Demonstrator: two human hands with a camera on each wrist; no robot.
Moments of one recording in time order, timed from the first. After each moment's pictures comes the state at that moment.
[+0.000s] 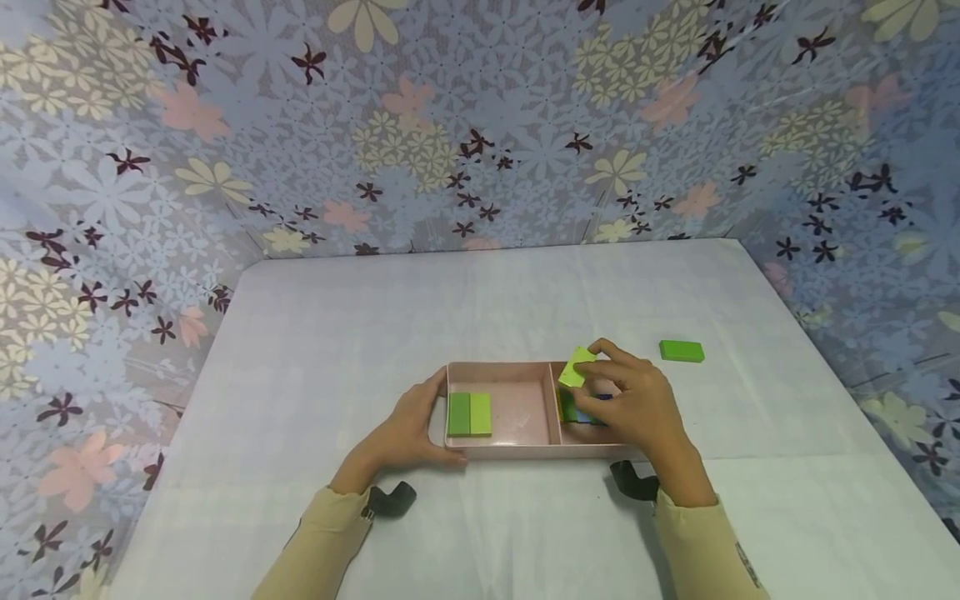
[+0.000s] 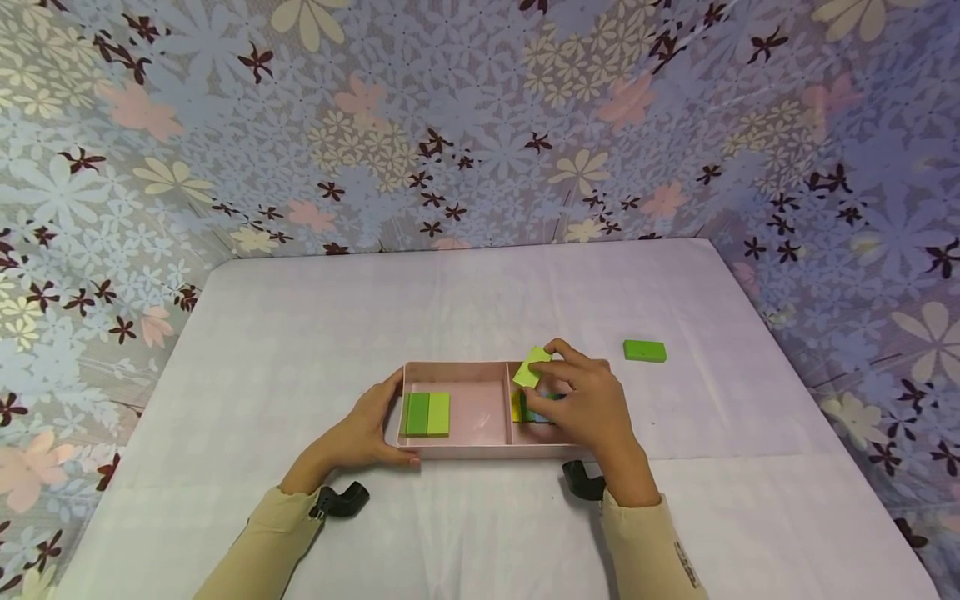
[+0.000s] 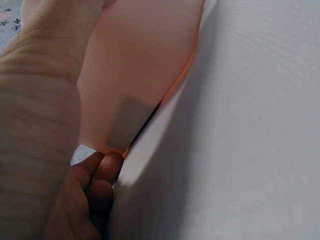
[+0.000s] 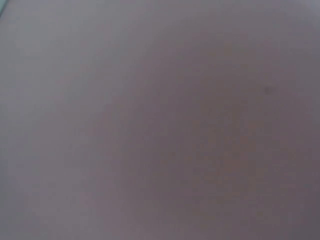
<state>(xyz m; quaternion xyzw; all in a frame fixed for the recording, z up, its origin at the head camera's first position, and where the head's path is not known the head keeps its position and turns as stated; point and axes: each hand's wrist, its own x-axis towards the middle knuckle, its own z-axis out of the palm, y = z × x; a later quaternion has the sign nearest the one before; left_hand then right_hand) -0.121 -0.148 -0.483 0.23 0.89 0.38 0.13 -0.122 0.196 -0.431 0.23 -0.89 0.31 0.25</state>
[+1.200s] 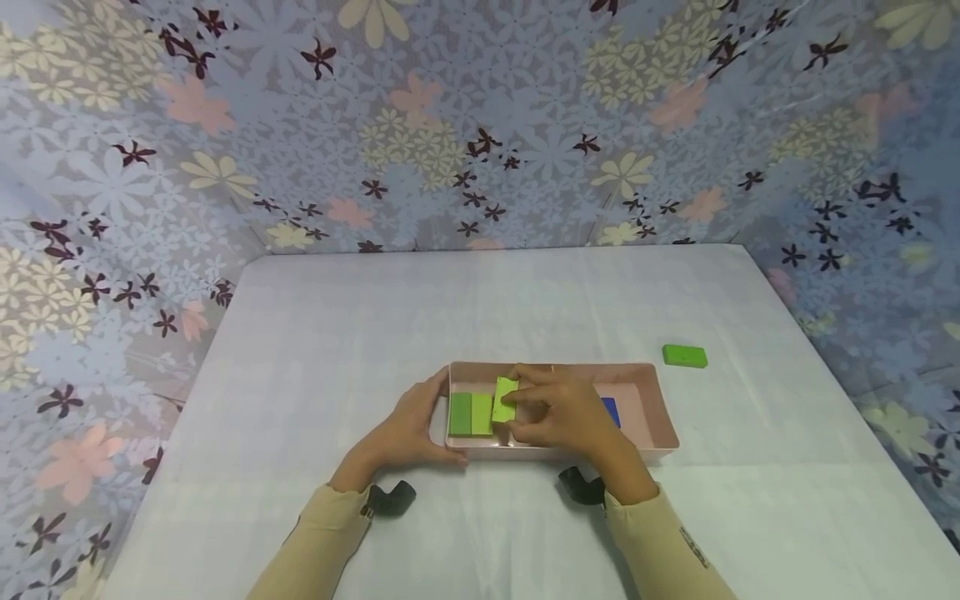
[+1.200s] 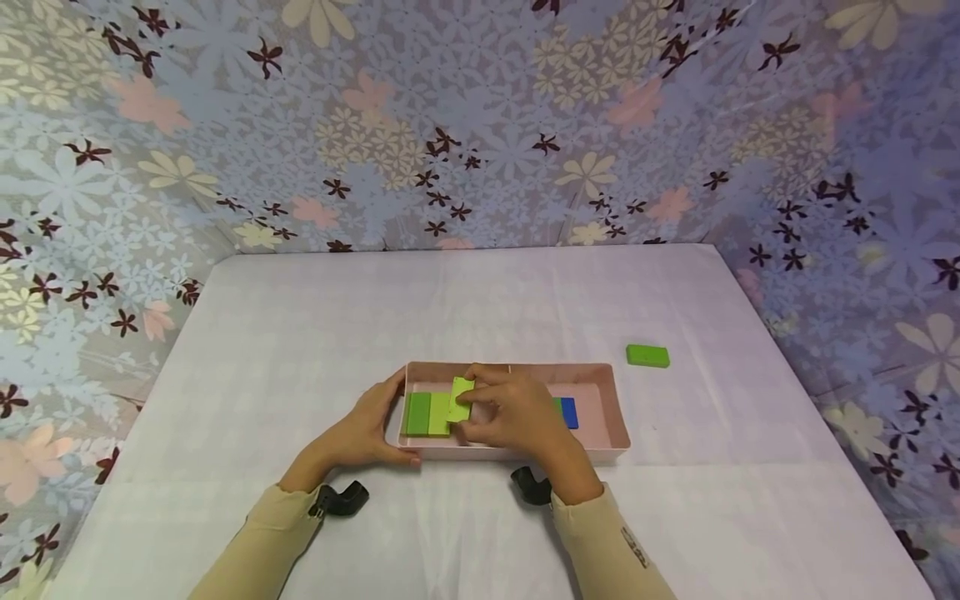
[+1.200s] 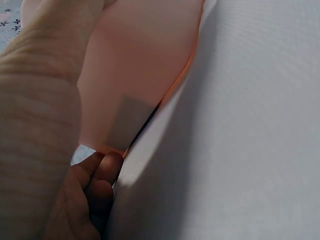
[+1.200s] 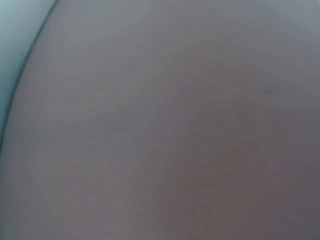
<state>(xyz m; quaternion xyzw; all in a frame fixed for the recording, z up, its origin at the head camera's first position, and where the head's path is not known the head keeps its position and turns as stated) -0.123 -0.150 -0.484 0.23 0.89 0.38 0.13 -0.125 0.125 -0.436 0.35 -0.87 0.33 0.11</state>
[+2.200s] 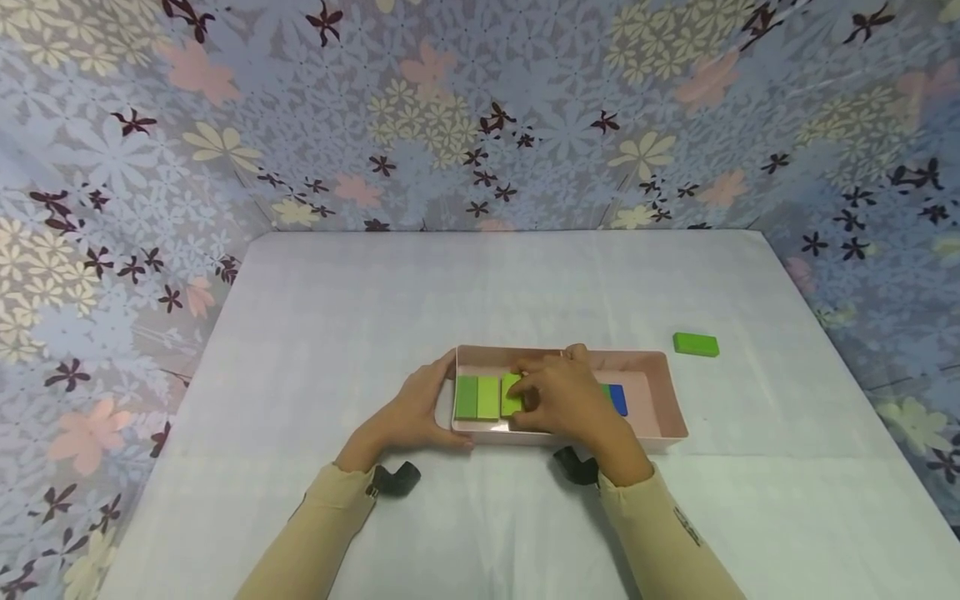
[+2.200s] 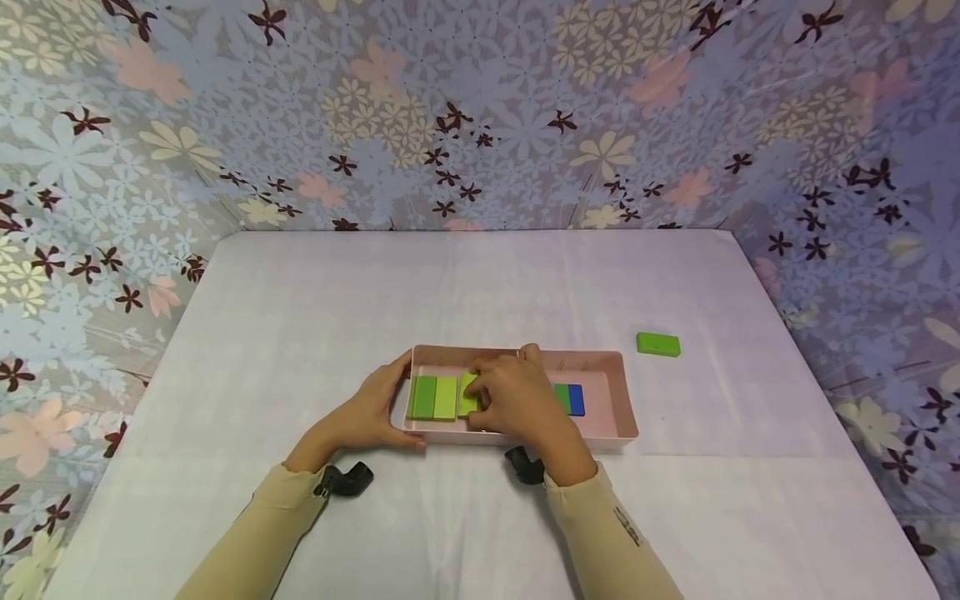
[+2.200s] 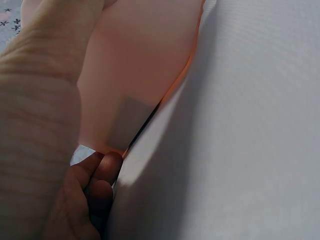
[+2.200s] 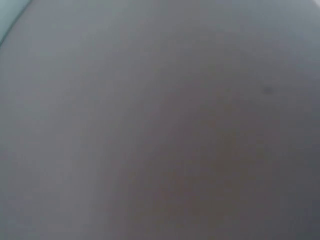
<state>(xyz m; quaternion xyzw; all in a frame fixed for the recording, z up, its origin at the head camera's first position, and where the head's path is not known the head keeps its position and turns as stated) -0.126 -0.152 -0.483 0.22 0.89 0.37 0.14 -0.132 0.107 -0.427 0.31 -0.94 0.15 0.01</state>
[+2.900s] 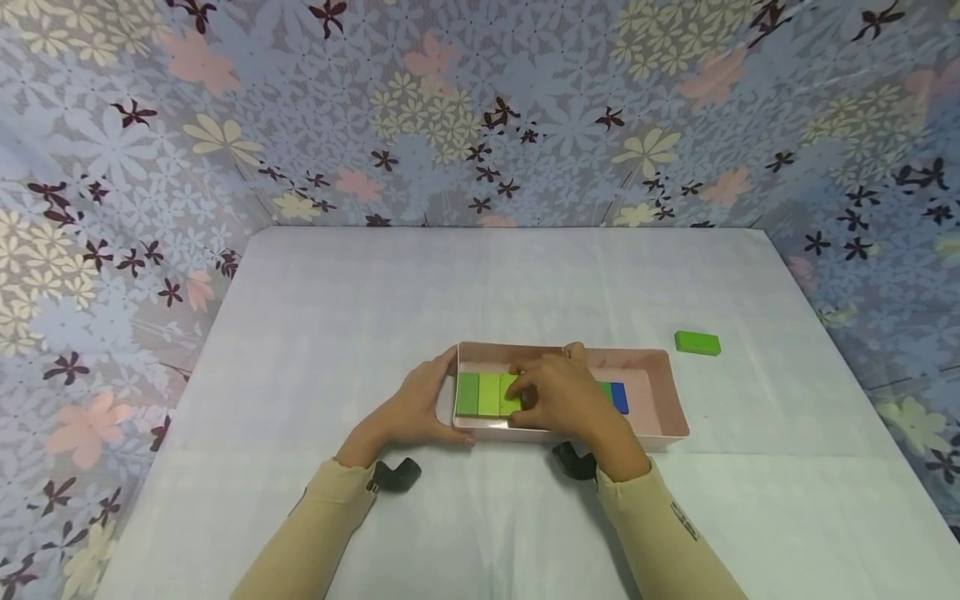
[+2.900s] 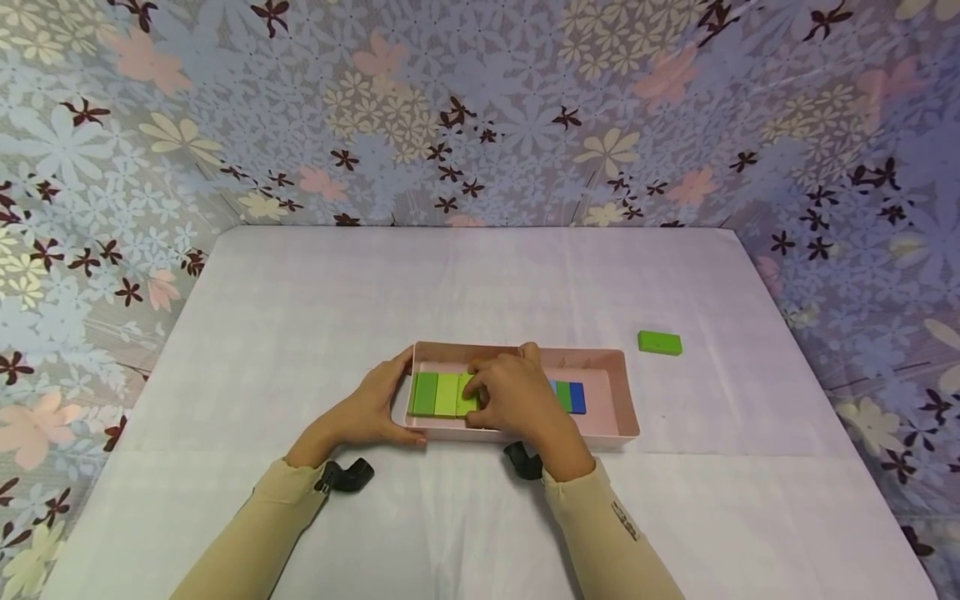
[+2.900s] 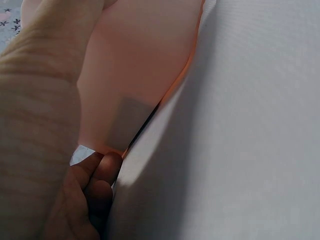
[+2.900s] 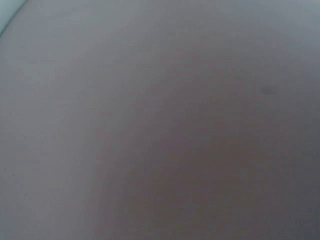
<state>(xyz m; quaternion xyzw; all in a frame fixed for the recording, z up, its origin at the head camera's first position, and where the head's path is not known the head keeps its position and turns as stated) -0.129 -0.152 -0.484 0.24 0.88 0.38 0.12 -0.132 0.102 -0.428 0.30 -0.94 0.17 -0.03</state>
